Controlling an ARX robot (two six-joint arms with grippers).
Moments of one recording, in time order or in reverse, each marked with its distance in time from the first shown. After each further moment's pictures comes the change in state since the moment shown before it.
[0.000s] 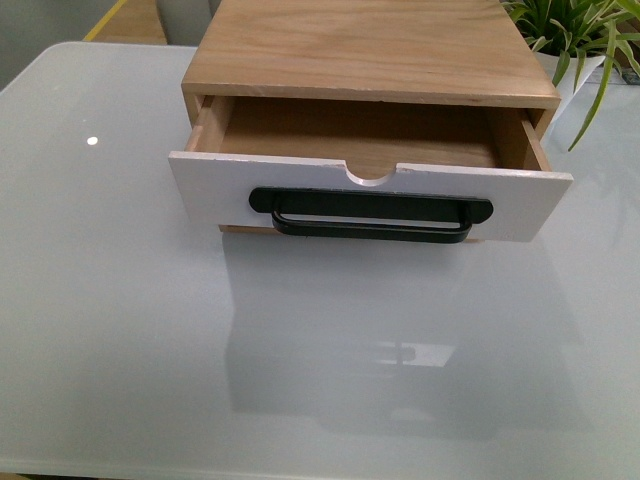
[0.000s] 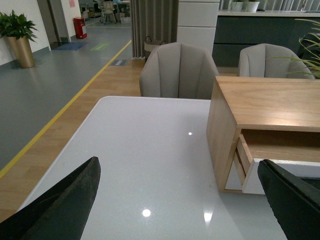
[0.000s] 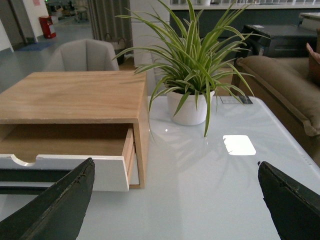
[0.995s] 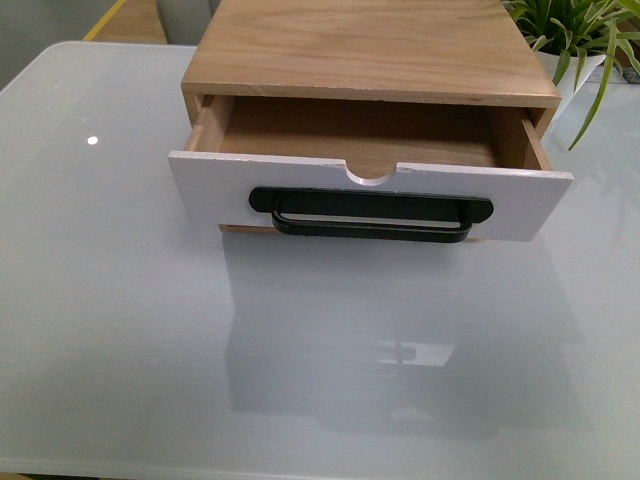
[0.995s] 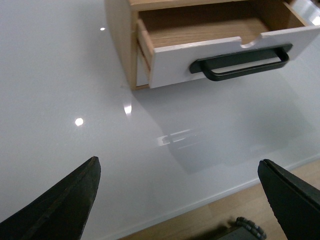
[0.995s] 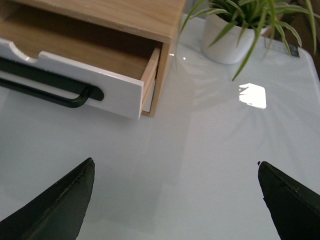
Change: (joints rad) left arm 0.005 0.601 0.229 -0.167 0.445 0.122; right arm -0.012 0.607 0.182 0.030 -0.151 -0.301
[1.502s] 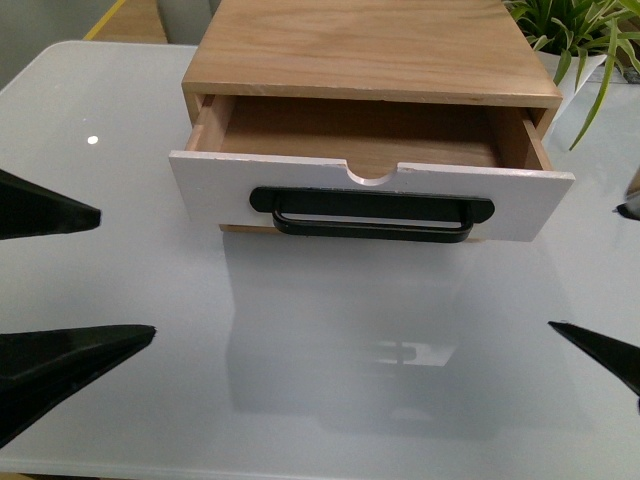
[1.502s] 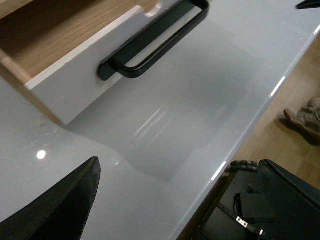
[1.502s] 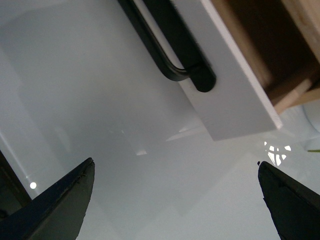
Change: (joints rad) left arm -0.153 0.693 0.168 0.313 0.218 0.389; right arm 0.188 0.692 0.176 0.214 -0.089 -0.537
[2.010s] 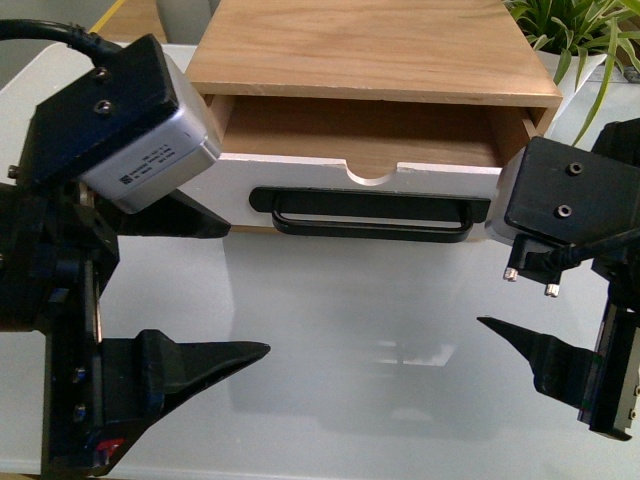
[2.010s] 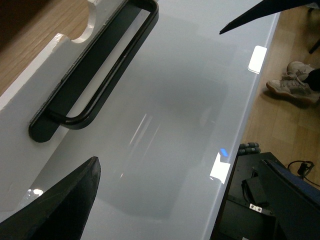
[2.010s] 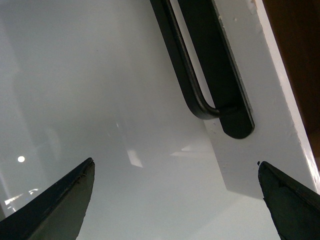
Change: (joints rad) left arm -0.154 0.311 0.138 0.137 0.020 0.134; right arm 0.090 0.299 0.148 0.077 -0.002 -0.179
